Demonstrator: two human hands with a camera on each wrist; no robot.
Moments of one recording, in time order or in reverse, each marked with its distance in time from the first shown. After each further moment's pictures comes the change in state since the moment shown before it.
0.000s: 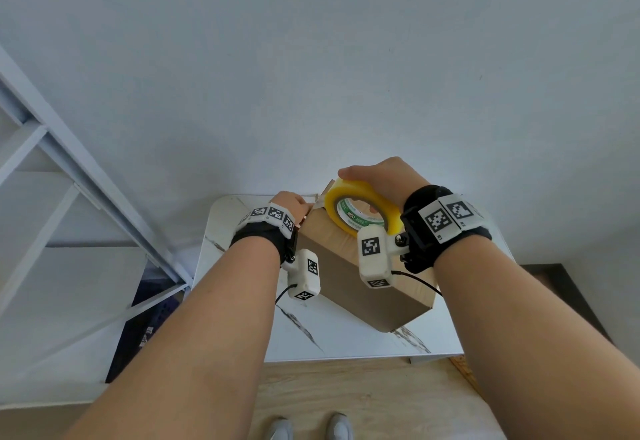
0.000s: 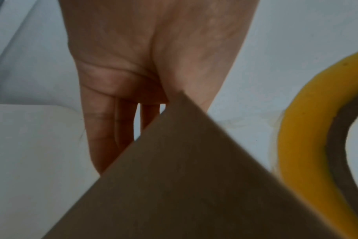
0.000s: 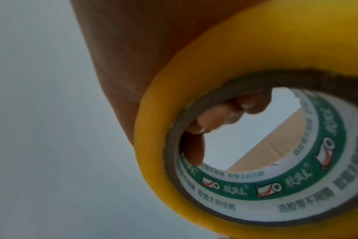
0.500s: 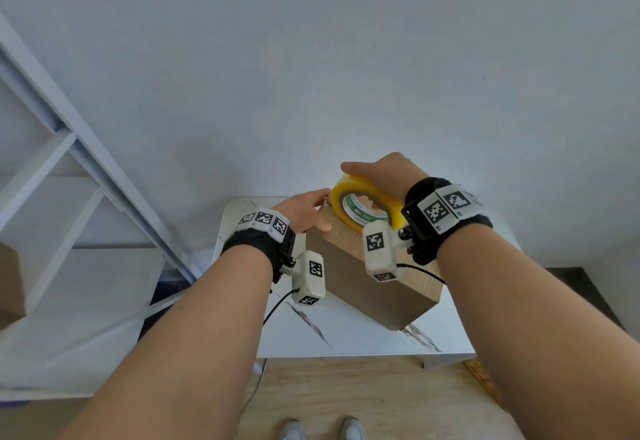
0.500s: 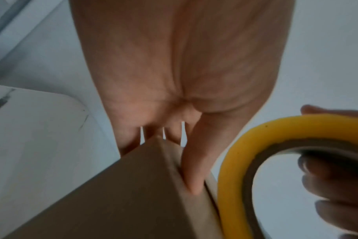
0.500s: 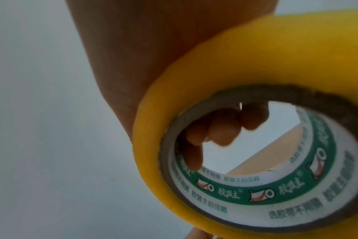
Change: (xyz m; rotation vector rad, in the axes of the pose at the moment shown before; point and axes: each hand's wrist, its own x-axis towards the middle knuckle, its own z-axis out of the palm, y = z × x) left_hand -0.026 -0.001 -0.010 -0.187 -0.267 0.171; right_hand -0.003 -0.005 0.000 -0.035 -0.018 -0.041
